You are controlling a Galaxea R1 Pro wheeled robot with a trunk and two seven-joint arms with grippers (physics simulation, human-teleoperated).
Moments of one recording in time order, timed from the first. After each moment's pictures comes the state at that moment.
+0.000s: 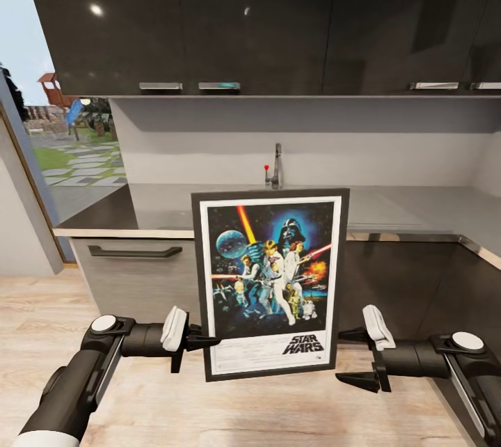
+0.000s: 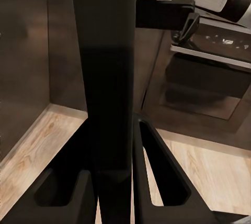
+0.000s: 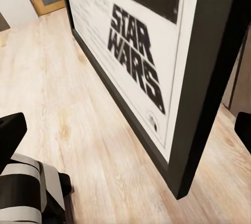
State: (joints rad) left arm -0.43 0.10 0.03 -1.24 -0.06 0.24 -1.55; right arm -0.30 -0.33 -0.14 -1.36 0.07 0.34 1.54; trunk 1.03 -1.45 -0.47
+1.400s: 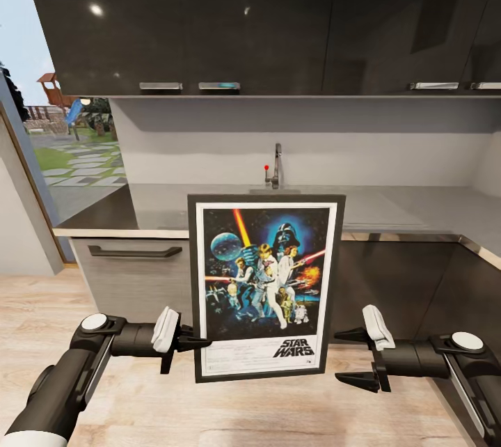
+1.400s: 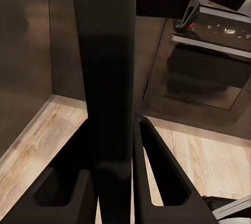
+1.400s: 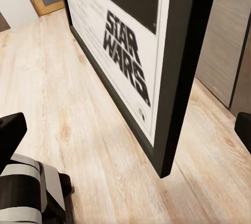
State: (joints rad) left arm -0.43 0.15 0.03 -1.25 -0.06 0.25 -1.56; right arm -0.30 -0.33 -0.14 -1.36 0.07 0.34 1.54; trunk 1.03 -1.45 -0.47
